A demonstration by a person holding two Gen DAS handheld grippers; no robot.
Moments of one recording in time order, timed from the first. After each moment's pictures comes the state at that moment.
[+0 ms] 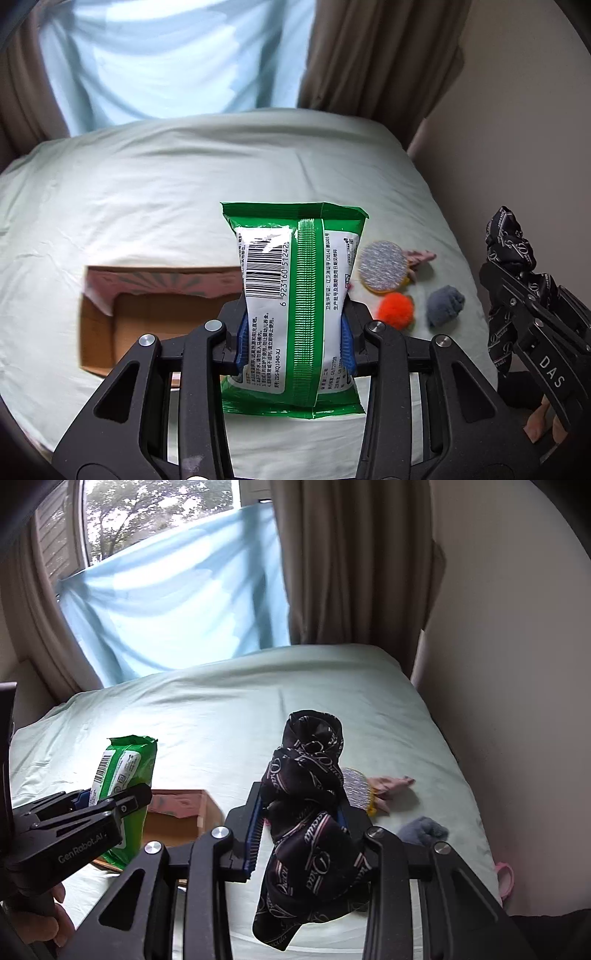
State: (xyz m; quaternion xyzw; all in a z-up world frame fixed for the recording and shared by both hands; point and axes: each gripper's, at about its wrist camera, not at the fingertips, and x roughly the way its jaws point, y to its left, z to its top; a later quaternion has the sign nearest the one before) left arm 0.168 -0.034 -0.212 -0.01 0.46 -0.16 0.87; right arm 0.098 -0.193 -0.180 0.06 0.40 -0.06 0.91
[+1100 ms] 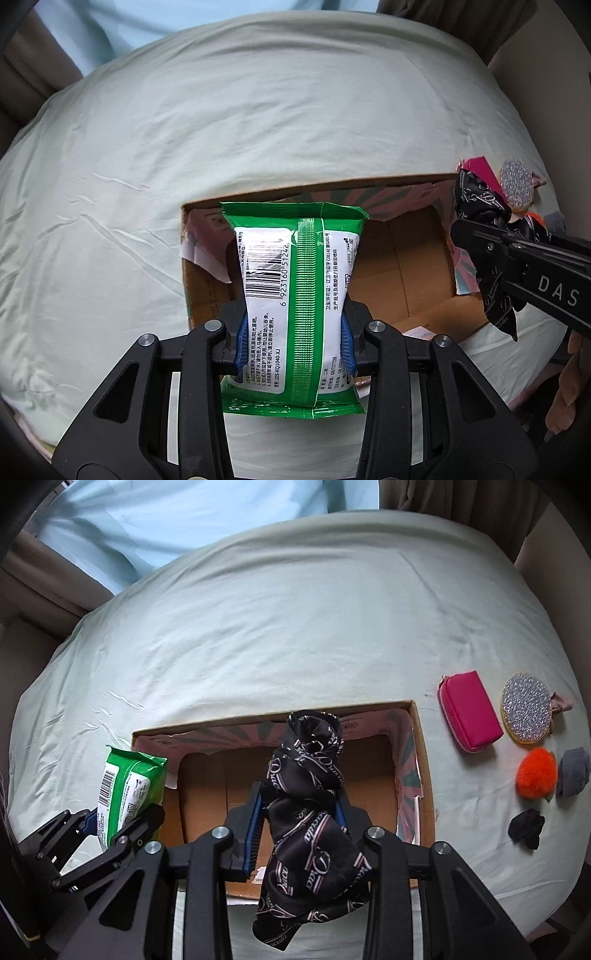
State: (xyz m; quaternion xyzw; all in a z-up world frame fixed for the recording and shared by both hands) left arm 0.250 0.162 -0.353 0.07 0.60 -0.11 0.79; right arm 0.241 0.001 -0.332 0.13 0.61 0.00 0.78
